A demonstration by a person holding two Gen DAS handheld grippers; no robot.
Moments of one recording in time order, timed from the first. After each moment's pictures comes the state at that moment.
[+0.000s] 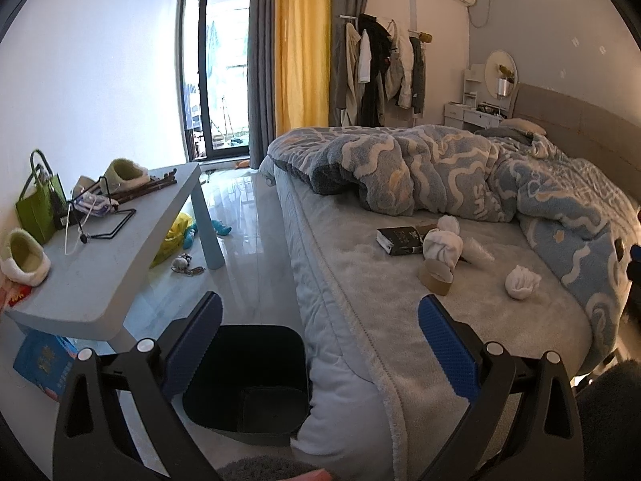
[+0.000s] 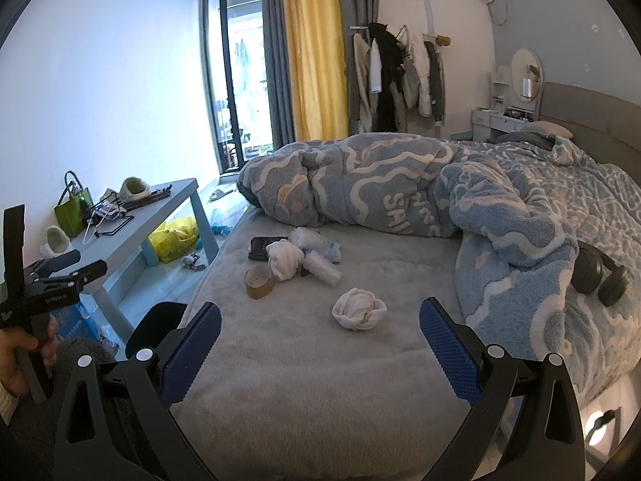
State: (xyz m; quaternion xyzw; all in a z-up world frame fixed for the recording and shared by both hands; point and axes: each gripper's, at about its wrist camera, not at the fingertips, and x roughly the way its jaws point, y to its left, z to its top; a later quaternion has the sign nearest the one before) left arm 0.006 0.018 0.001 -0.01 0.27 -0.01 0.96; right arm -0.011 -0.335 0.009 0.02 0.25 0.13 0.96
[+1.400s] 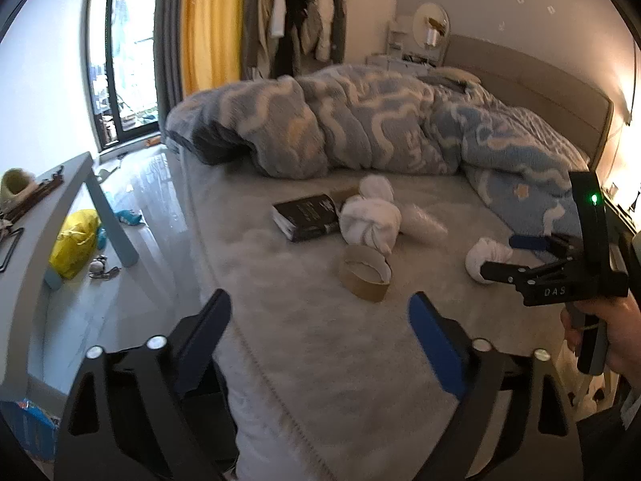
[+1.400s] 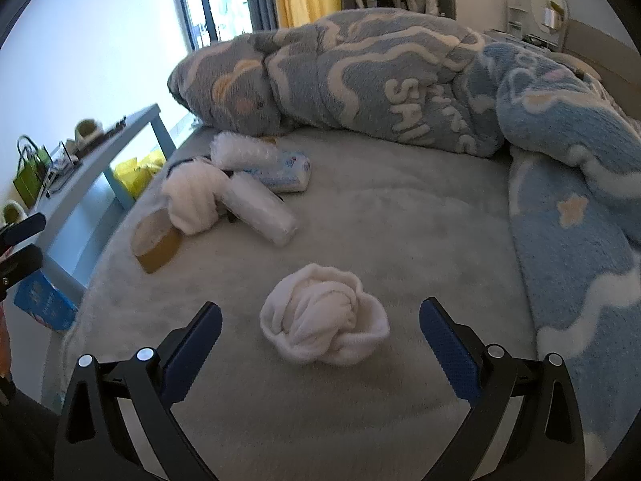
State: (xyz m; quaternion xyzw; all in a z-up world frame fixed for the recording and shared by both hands) left arm 0.110 -0.064 -0.048 0.03 0.34 -0.17 0.92; right arm 0.156 -0.330 -0.103 0.00 0.40 0.13 0.91
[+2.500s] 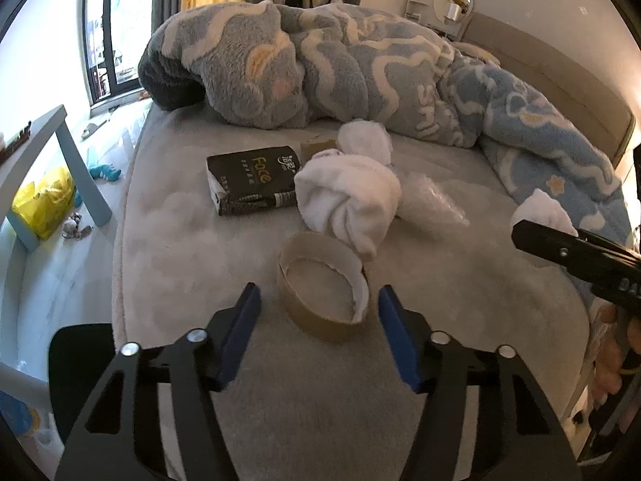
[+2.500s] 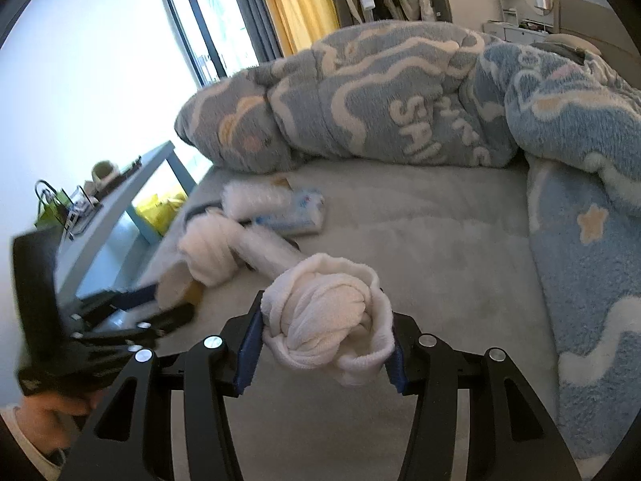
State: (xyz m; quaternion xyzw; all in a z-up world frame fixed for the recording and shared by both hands) left arm 0.170 -0.116 -0.102 -0.01 0.41 -0.15 0.90; right arm 0.171 -0.342 -0.088 0.09 0.37 0.16 0.91
